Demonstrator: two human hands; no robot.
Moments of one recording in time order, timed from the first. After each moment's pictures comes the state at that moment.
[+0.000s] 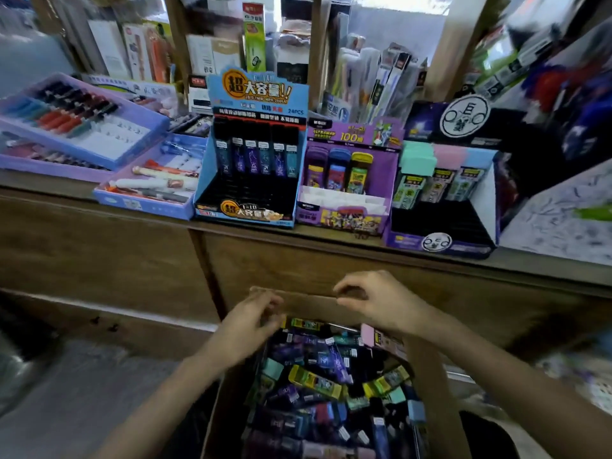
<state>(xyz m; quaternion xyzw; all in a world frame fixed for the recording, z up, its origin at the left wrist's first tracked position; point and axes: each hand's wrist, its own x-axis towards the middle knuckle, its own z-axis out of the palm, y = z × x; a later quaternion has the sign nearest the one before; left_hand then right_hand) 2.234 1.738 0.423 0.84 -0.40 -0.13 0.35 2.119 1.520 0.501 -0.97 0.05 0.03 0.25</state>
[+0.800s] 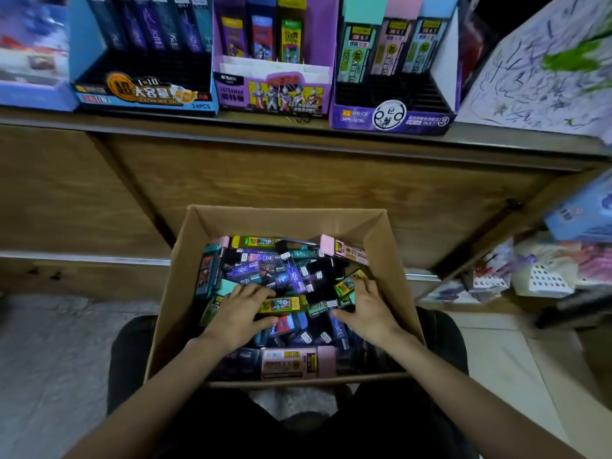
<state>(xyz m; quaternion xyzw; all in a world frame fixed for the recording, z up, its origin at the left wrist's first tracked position) 2.150 1.718 0.282 0.86 -0.45 -0.22 0.12 1.989 1.522 0.300 -0.89 0.34 0.09 0.31</state>
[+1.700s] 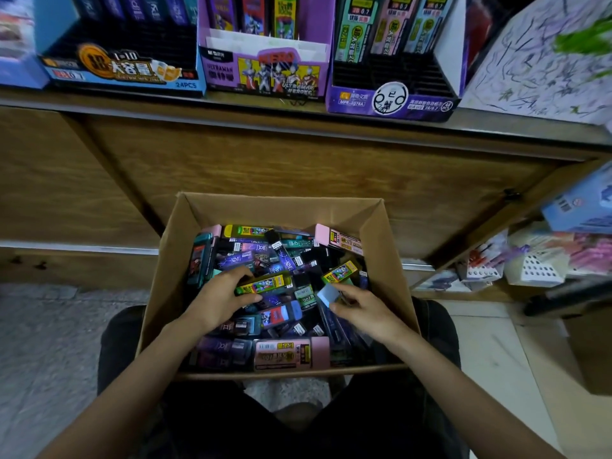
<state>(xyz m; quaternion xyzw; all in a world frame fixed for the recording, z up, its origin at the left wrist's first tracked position) 2.170 1.718 0.299 0.85 -0.37 -0.29 0.25 1.978 1.525 0.314 -0.78 0.34 0.12 0.51</state>
